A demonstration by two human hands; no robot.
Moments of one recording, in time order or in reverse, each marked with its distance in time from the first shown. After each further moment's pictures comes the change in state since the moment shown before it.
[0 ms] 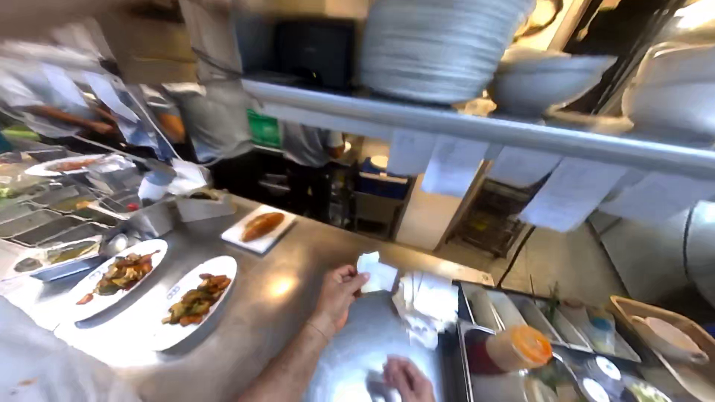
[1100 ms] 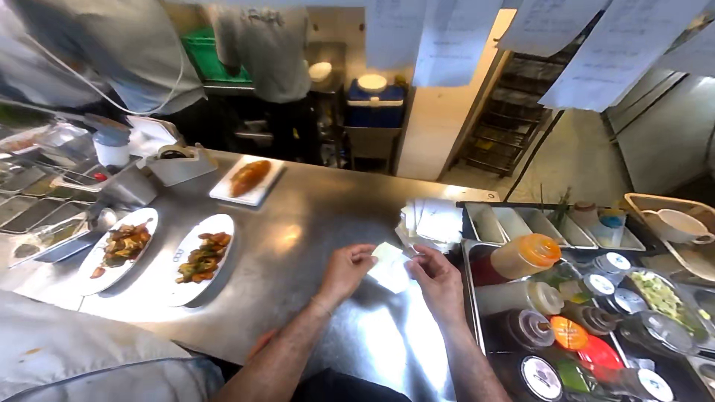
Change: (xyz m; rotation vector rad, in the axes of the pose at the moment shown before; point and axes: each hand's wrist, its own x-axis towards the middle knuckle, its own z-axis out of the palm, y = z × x) left_hand -0.045 -0.054 -0.026 0.567 -0.219 -0.002; right_hand 0.048 -0.032 -0.021 -0.138 0.143 -0.221
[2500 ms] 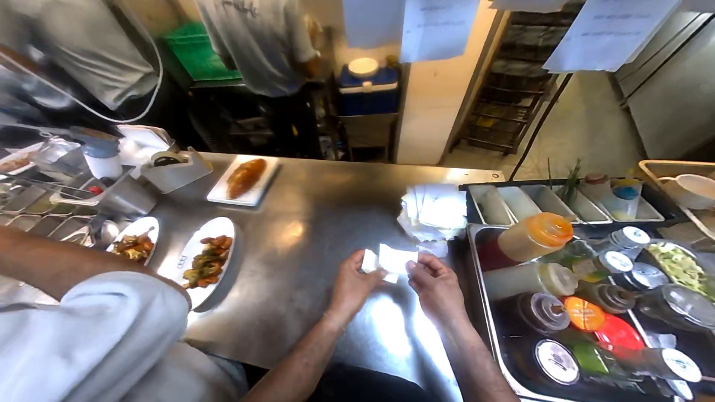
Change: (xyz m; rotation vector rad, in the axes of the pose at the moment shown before) left_hand -0.018 -0.020 0.022 -0.207 0.052 -0.170; right_hand -0.019 0.002 0.017 0.626 0.090 0.456
